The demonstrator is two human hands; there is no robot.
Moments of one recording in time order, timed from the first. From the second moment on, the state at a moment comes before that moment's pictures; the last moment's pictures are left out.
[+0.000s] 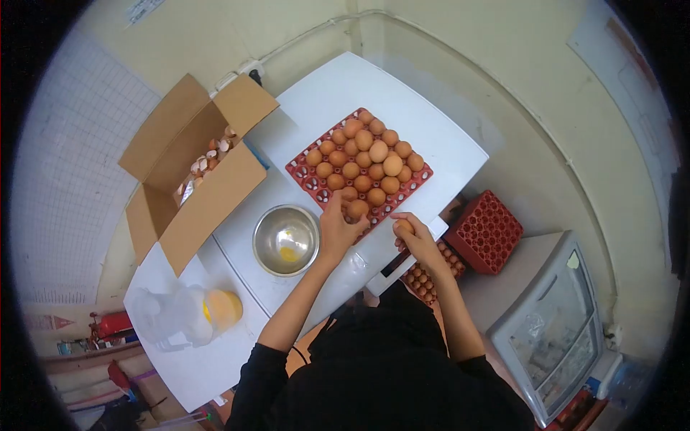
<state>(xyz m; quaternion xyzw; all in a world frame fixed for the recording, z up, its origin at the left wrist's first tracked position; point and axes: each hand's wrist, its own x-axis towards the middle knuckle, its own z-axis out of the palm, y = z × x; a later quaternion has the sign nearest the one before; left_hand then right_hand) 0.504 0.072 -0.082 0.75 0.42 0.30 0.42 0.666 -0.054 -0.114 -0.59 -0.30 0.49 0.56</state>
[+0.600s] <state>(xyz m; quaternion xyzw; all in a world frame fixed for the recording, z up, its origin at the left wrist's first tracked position) 0.316 0.057 -0.094 0.20 0.36 0.43 0.80 0.488 0.049 -0.038 -0.40 -0.77 0.17 0.48</state>
